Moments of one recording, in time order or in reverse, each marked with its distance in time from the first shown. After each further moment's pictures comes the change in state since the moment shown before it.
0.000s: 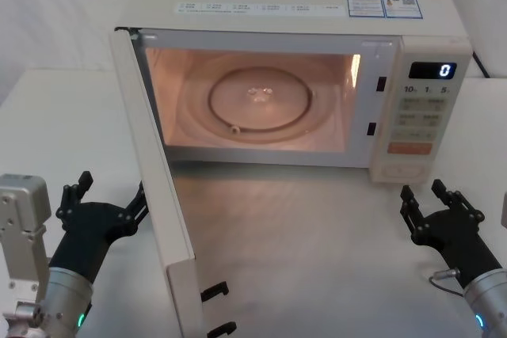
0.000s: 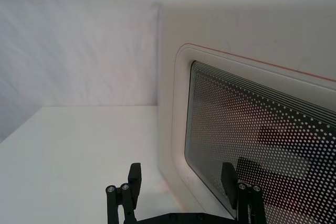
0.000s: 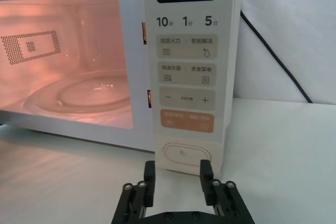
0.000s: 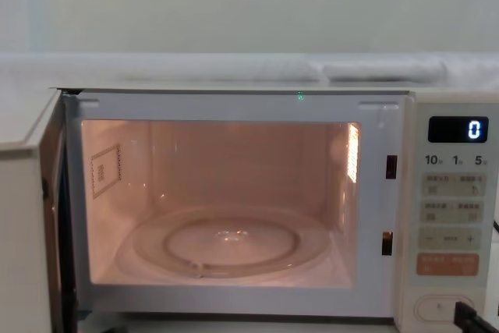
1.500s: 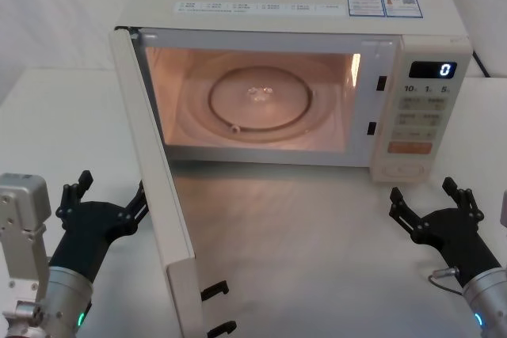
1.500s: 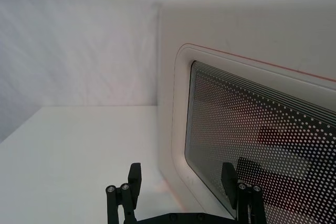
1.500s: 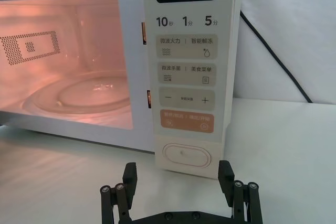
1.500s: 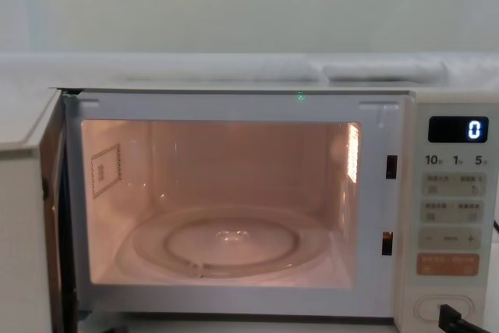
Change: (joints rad) left arm 0.000 0.000 0.000 0.000 0.000 0.000 0.000; right arm 0.002 -0.004 0.000 0.002 -0.002 0.000 -0.002
